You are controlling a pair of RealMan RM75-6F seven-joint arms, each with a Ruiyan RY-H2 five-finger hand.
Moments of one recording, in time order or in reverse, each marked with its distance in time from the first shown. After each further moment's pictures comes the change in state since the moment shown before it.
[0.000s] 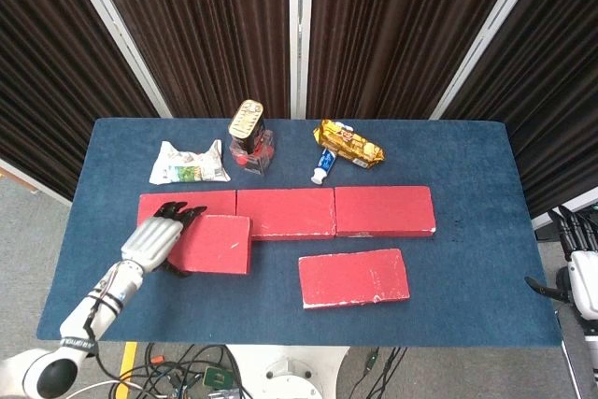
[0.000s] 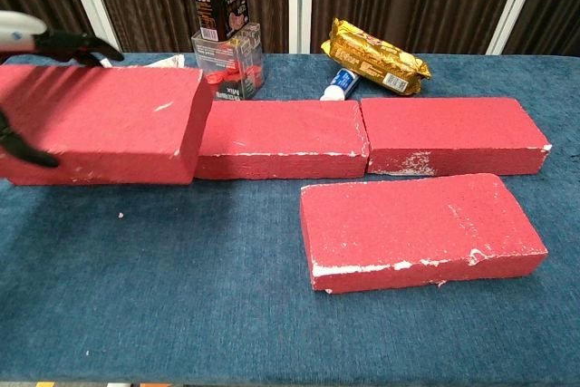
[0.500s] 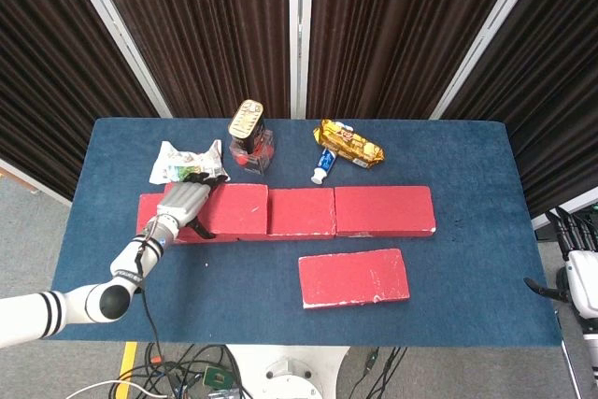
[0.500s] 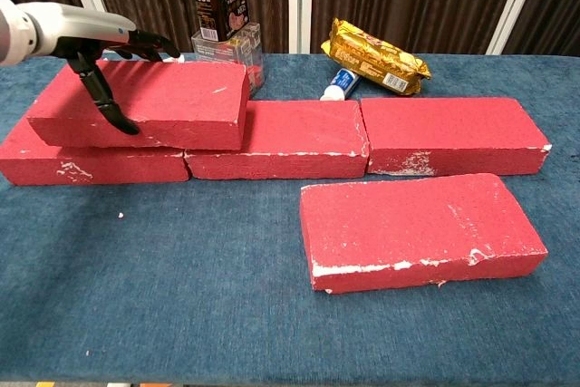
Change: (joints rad) left arm -0.280 -0.185 -0.048 0.347 -0.347 -0.201 0.030; right arm 0.011 -0.003 -0.003 0.016 0.010 -0.036 0.015
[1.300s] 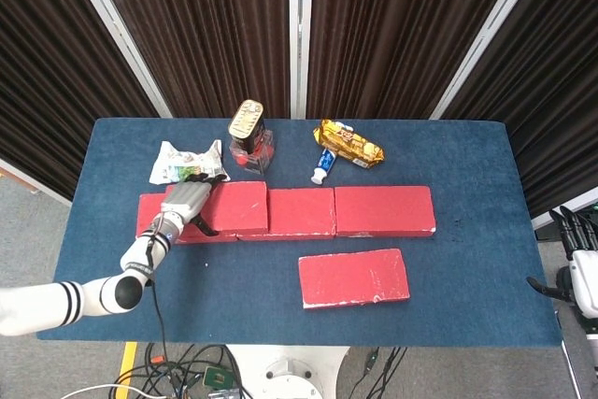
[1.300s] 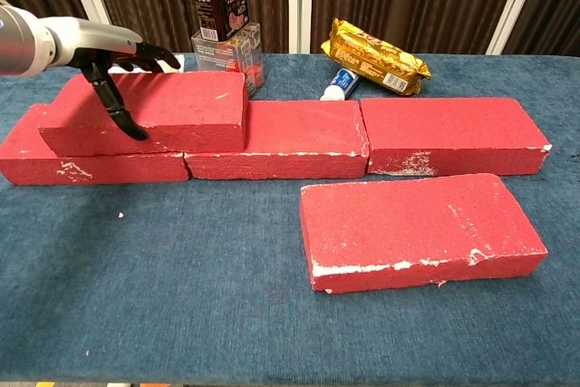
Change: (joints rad) left arm -0.088 -0.046 0.072 0.067 -0.119 0.015 -0.031; right arm -0.006 0.002 0.004 0.003 0.005 0.011 0.004
